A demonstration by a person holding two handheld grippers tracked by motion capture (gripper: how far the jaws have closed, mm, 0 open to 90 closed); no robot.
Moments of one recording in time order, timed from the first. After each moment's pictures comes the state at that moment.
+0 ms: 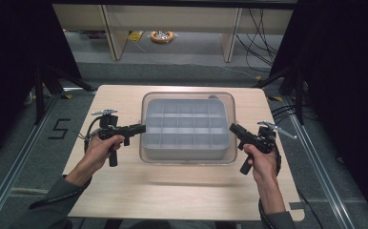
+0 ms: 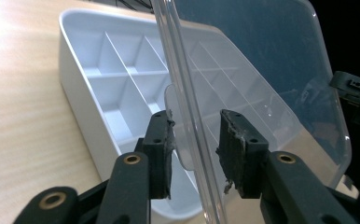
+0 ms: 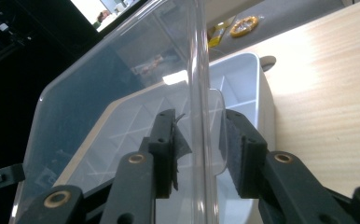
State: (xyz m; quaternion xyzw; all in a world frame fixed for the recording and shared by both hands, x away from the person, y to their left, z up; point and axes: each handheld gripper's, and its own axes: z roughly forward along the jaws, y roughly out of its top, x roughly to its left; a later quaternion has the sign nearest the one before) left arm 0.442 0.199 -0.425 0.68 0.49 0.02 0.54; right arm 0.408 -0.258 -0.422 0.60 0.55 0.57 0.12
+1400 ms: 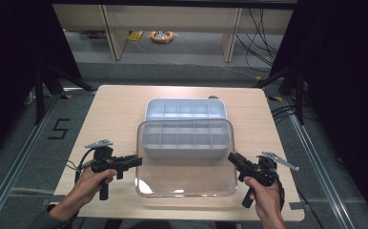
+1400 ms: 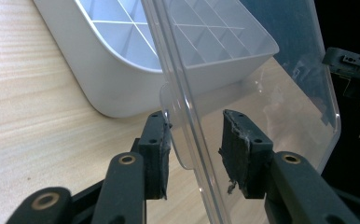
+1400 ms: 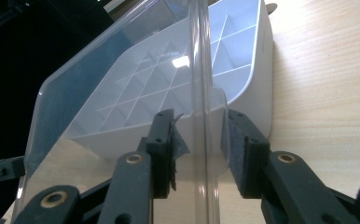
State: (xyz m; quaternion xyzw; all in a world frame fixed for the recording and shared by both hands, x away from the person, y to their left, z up) left arm 0.367 0.210 -0.460 0.71 0.47 -0.02 0.53; right arm 0.330 -0.252 -0.452 0.59 0.58 0.55 0.10
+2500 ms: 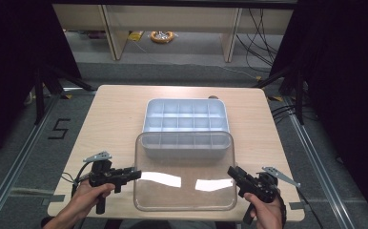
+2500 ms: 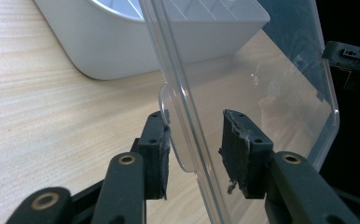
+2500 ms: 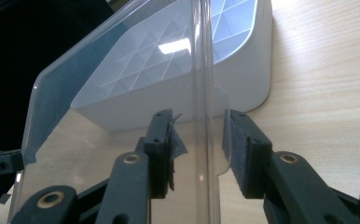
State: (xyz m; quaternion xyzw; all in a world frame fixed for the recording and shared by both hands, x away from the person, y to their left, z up) left arm 0.334 0.211 -0.472 0.72 0.46 -0.02 0.52; right arm 0.294 -0.250 -0.465 0.59 0.59 0.54 0.10
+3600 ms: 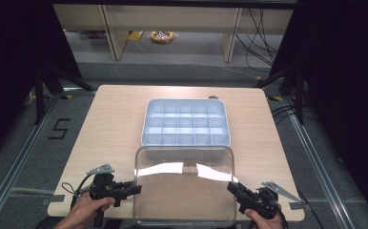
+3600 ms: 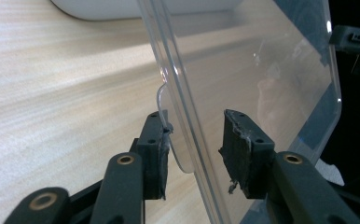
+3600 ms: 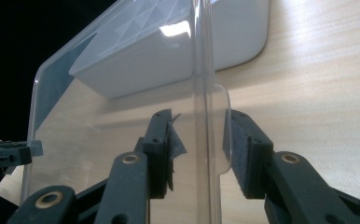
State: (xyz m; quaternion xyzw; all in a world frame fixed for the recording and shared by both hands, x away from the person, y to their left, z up) left arm 0.310 0.207 -0.494 0.75 0.45 -0.05 0.48; right arm 0.262 -0.253 -0.485 0.60 0.59 0.53 0.07
